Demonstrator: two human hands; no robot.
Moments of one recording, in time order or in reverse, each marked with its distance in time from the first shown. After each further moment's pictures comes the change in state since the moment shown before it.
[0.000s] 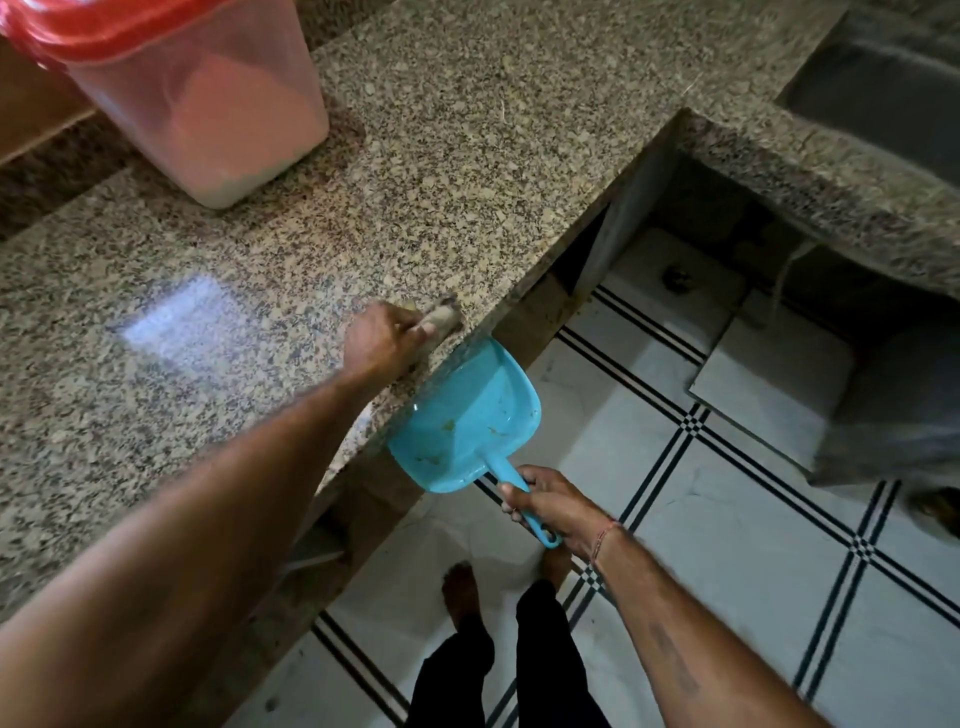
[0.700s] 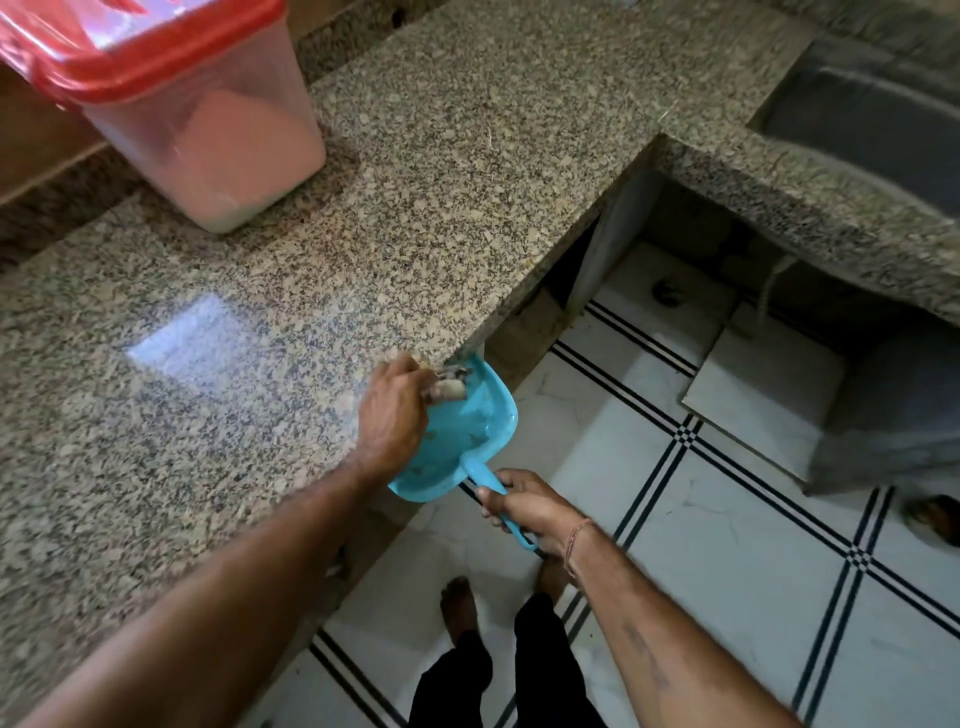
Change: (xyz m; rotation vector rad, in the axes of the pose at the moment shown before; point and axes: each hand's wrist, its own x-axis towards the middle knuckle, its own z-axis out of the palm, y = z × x) left_hand -0.071 0.005 0.036 0.246 0.118 0.244; right_hand -0.009 -0.019 0.017 -0.006 -0.005 -0.007
